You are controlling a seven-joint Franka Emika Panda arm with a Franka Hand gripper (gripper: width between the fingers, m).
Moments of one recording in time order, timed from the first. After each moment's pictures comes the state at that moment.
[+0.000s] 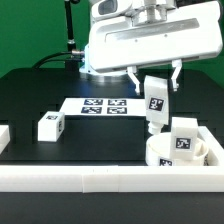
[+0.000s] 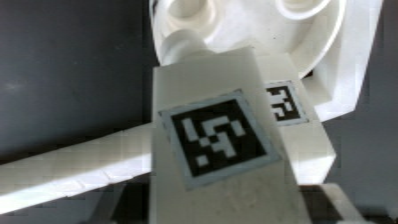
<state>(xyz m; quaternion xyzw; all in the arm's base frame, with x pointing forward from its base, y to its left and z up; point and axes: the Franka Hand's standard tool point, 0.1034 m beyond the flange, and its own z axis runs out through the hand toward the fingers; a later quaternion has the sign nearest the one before) 0.586 0.051 0.114 -0.96 0.13 -0.23 0.06</state>
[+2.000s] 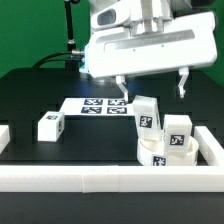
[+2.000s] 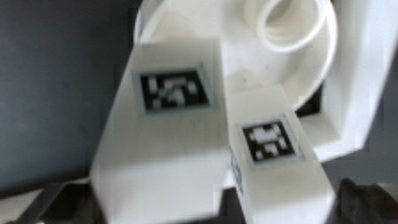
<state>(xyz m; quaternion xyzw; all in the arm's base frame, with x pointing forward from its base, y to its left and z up) 0.574 0.050 0.106 -0.97 0.12 -0.20 0.07</state>
